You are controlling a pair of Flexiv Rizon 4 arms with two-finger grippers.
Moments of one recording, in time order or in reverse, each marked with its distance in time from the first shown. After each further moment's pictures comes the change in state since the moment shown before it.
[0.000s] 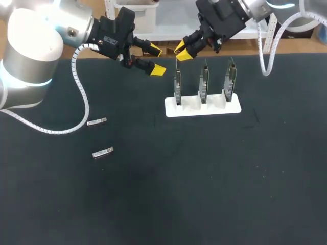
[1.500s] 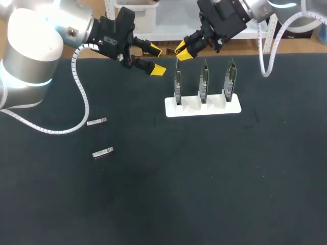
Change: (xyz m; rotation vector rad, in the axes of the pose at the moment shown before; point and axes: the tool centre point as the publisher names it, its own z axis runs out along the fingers) left arm 0.000 0.000 0.000 0.000 0.000 0.000; right arm 0.000 0.000 -0.002 0.000 -0.022 0.026
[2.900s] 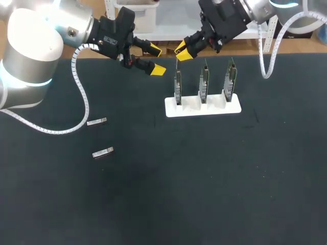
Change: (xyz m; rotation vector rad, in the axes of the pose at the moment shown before) left arm 0.000 0.000 0.000 0.000 0.000 0.000; right arm 0.000 0.002 0.001 -0.004 -0.026 0.037
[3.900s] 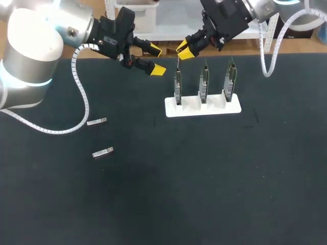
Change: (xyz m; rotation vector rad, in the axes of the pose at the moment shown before) left arm 0.000 0.000 0.000 0.000 0.000 0.000; right arm 0.002 -0.001 -0.005 -0.018 -0.005 0.012
